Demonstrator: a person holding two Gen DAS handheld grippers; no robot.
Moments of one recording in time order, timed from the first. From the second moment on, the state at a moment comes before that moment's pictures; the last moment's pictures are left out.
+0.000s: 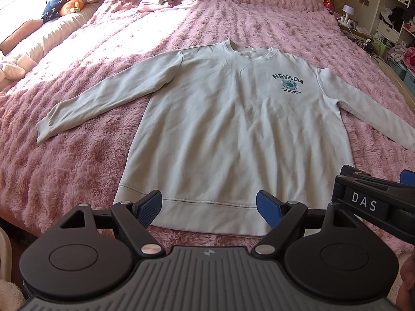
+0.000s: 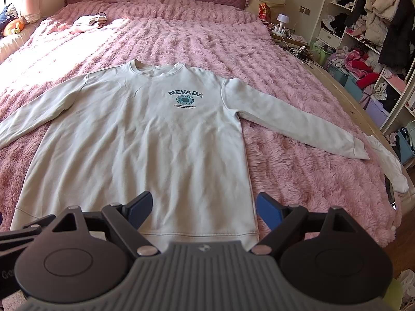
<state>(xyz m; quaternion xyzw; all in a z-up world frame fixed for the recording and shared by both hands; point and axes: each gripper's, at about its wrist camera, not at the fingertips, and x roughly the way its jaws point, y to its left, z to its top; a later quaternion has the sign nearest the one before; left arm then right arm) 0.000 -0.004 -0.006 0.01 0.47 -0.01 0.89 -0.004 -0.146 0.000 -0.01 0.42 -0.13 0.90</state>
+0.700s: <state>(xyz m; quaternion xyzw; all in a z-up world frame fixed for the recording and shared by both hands) 0.006 -0.003 -0.007 0.00 0.47 -0.01 0.88 -0.006 -0.149 -0.001 0.00 0.42 -0.13 0.90</state>
